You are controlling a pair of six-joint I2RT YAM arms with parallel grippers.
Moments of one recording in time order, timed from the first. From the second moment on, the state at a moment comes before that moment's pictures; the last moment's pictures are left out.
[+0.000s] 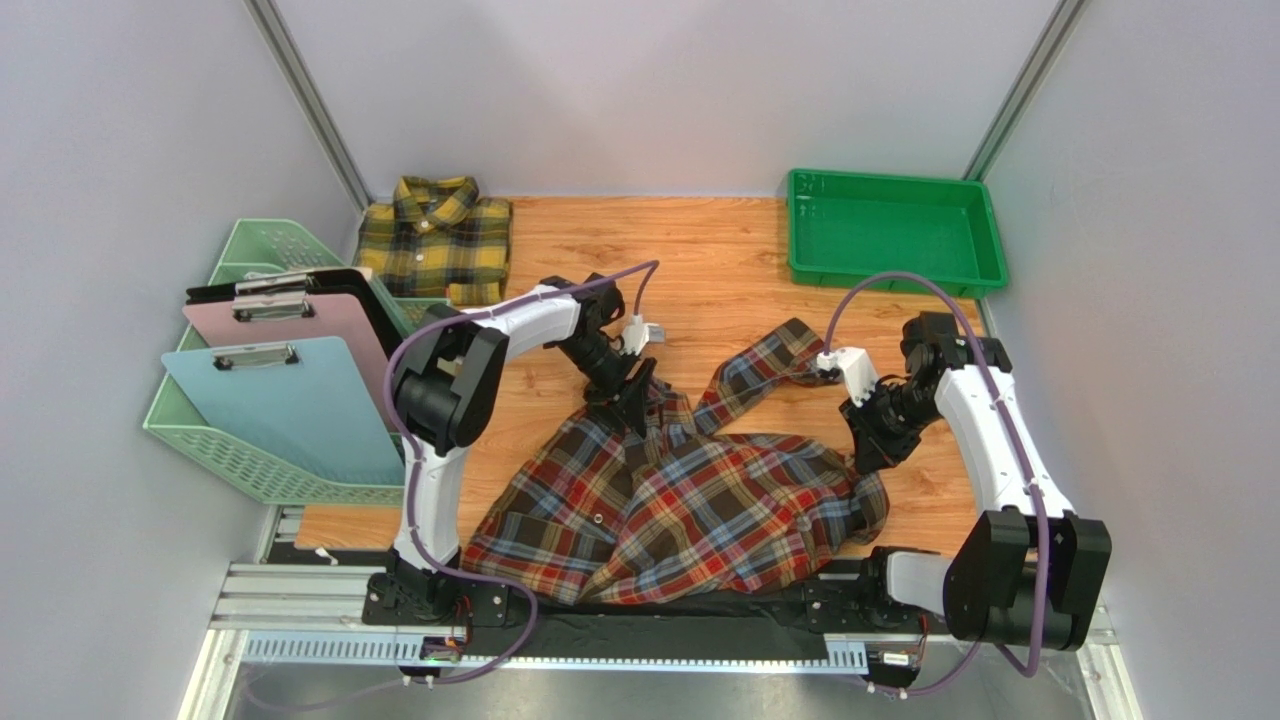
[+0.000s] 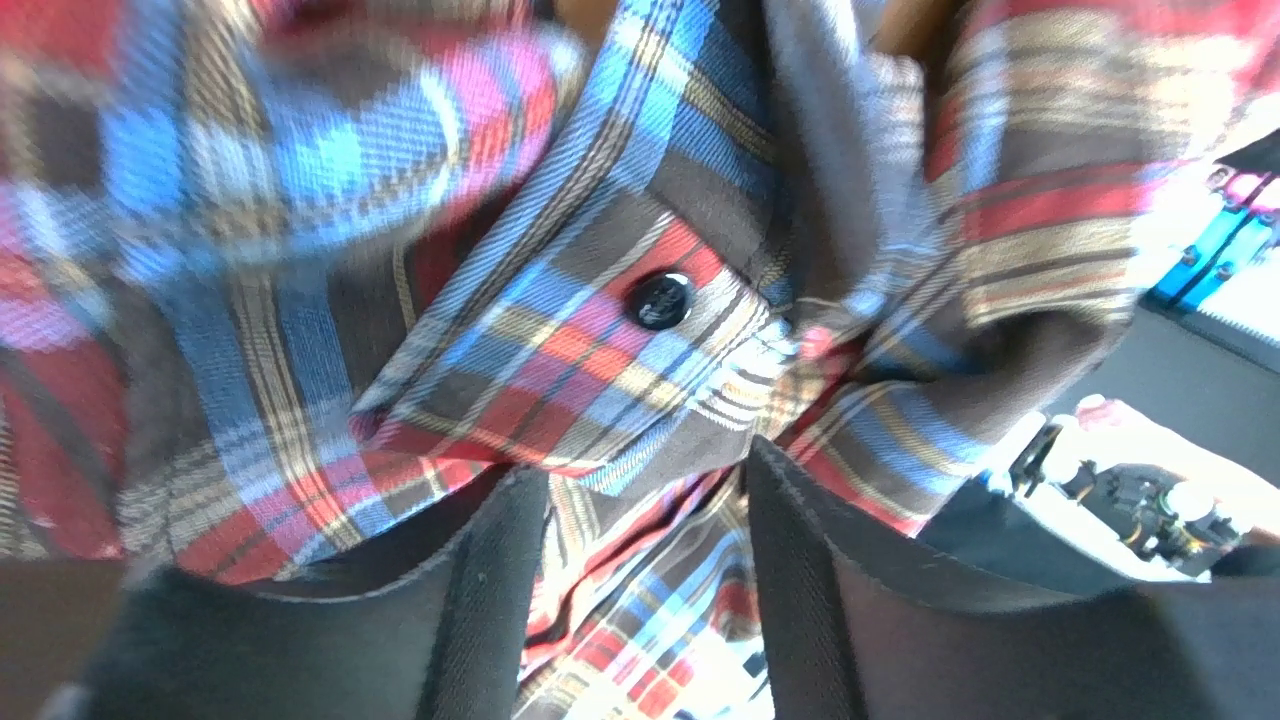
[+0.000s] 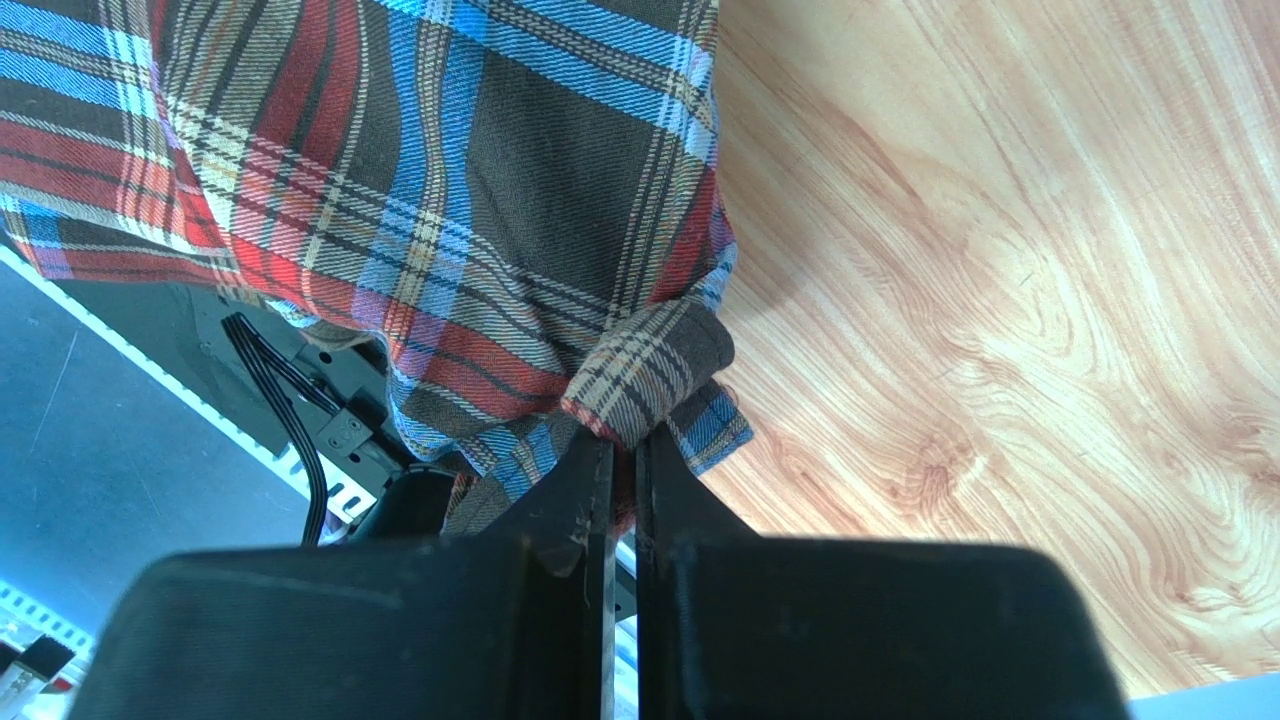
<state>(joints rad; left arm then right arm) -0.51 2.10 1.46 -0.94 0.76 0.02 -0.09 1.23 0.96 -1.26 -0.38 -0.86</state>
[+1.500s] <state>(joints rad) -0.42 1.60 1.99 -0.56 1.33 -0.10 -0.09 1.27 1.03 -0.68 -0.87 -0.61</state>
